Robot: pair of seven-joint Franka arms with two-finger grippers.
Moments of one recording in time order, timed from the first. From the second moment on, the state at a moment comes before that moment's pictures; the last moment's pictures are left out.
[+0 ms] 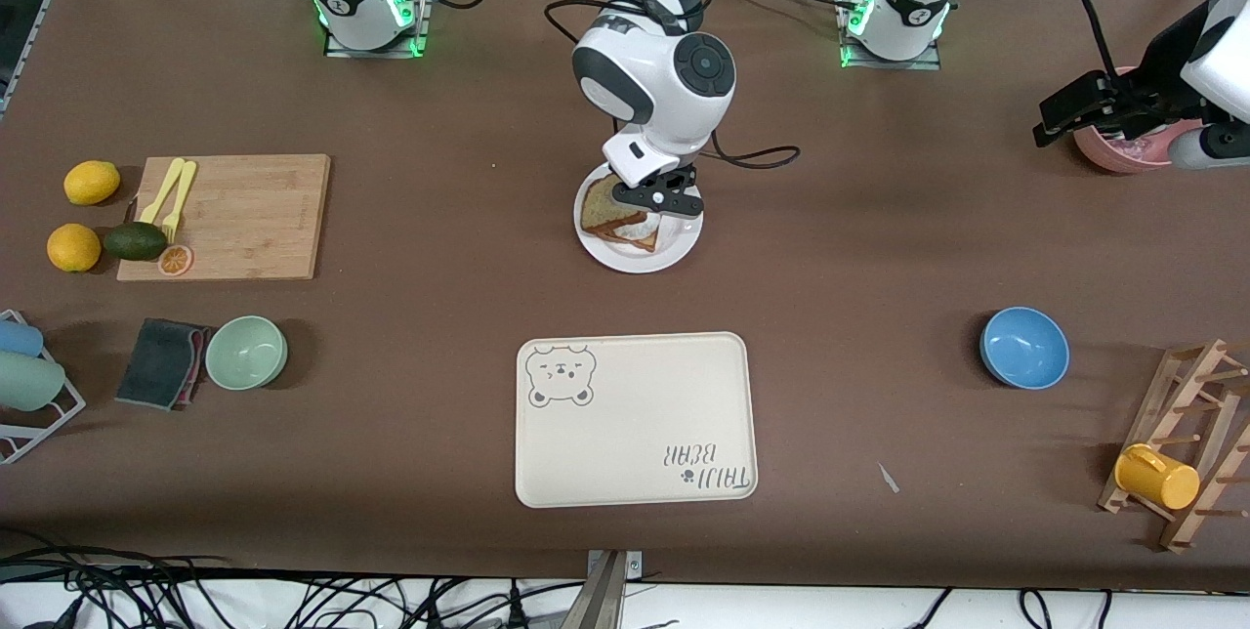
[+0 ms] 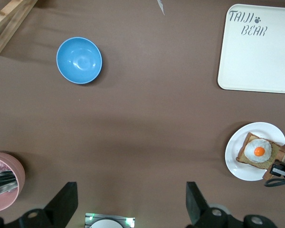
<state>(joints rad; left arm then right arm) 0.04 0.09 -0.13 -1.35 -0.05 1.33 -0.23 0.69 0.82 0.39 -1.15 -0.32 1.73 1.21</state>
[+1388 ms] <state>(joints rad) 0.04 0.09 -0.13 -1.35 -0.05 1.33 -0.23 0.58 0.74 0.38 -1.09 -0.32 1.73 1.31</state>
